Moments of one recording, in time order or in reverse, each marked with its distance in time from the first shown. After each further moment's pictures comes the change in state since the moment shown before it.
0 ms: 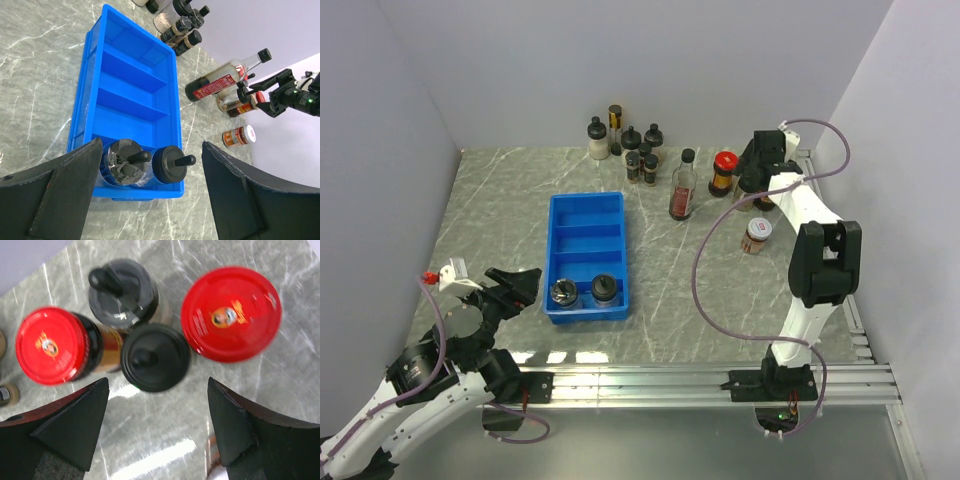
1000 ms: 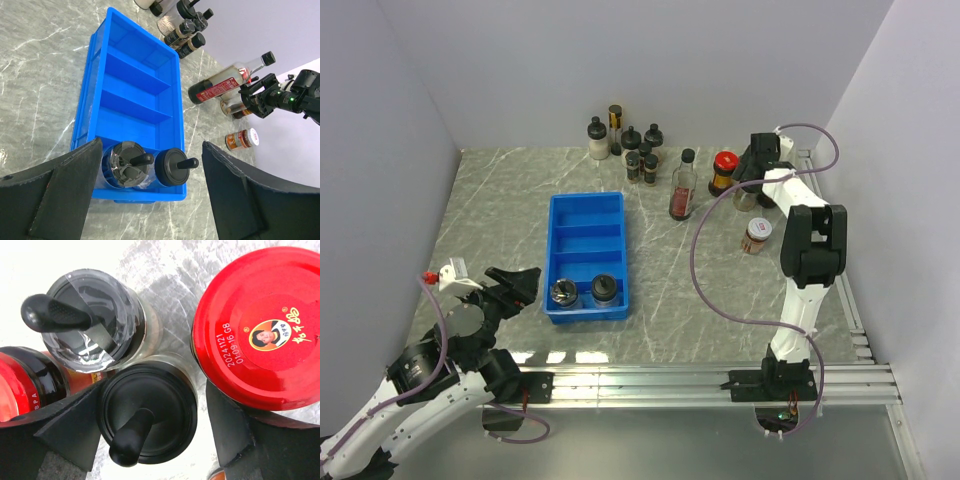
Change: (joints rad) left arm 0.000 0.009 0.000 0.000 -0.018 -0.003; right arm -0.027 0.201 0.117 0.009 -0.002 -0.027
